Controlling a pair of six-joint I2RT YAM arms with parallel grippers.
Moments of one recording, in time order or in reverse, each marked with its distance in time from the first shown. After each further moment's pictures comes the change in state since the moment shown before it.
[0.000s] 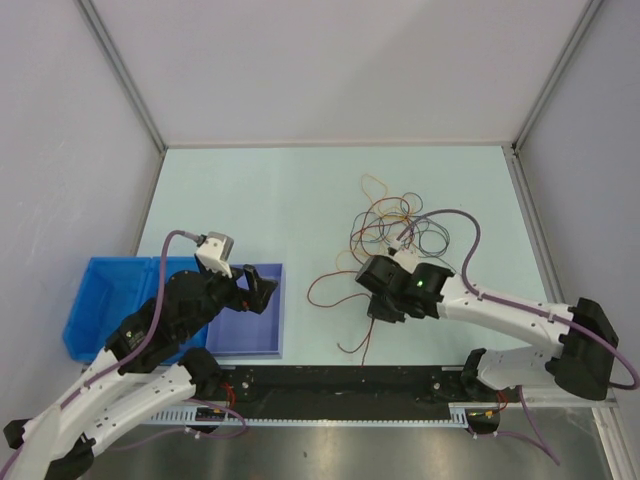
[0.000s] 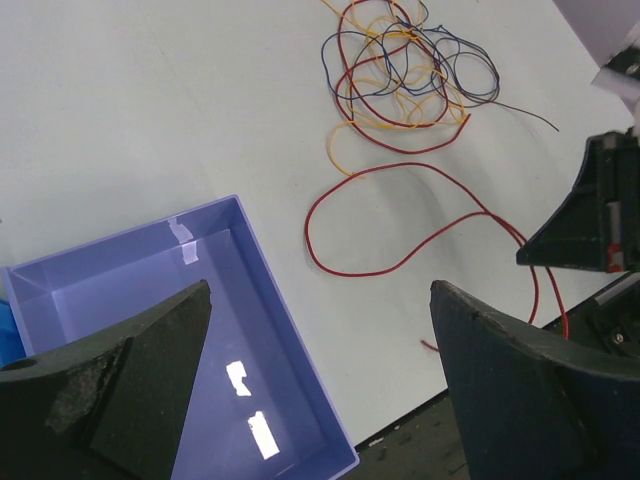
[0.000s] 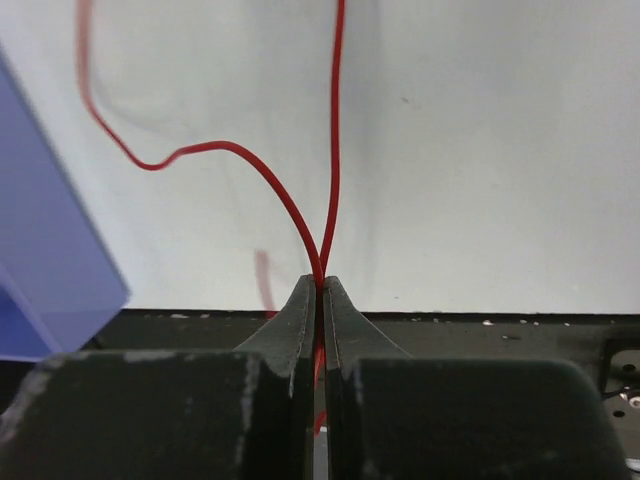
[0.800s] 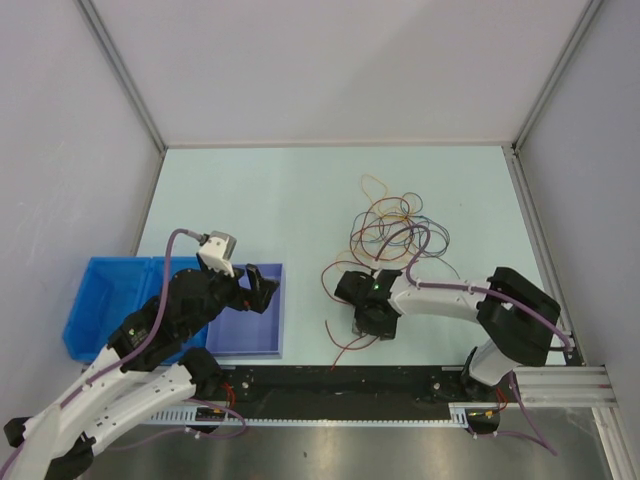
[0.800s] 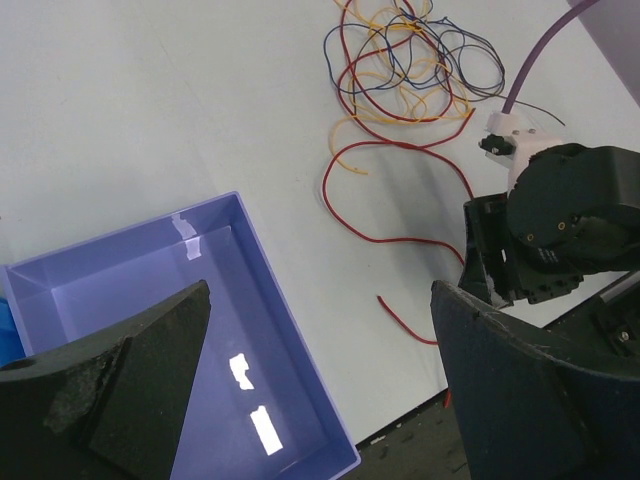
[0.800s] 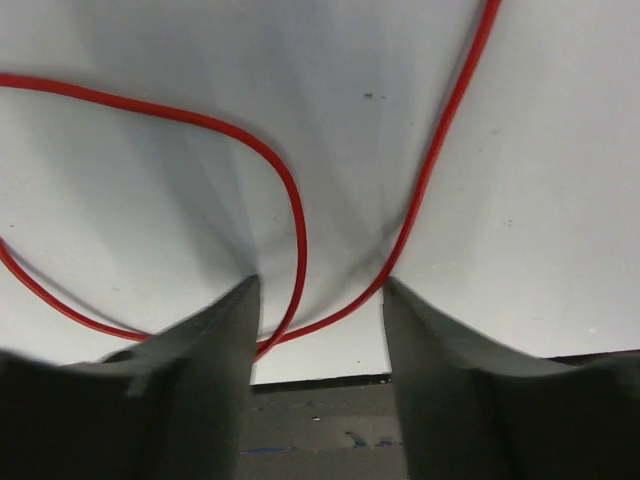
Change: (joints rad) left arm 0.000 0.018 0.000 0.000 0.001 0.000; right arm 0.011 0.328 -0.006 0.089 -0.066 -0.036
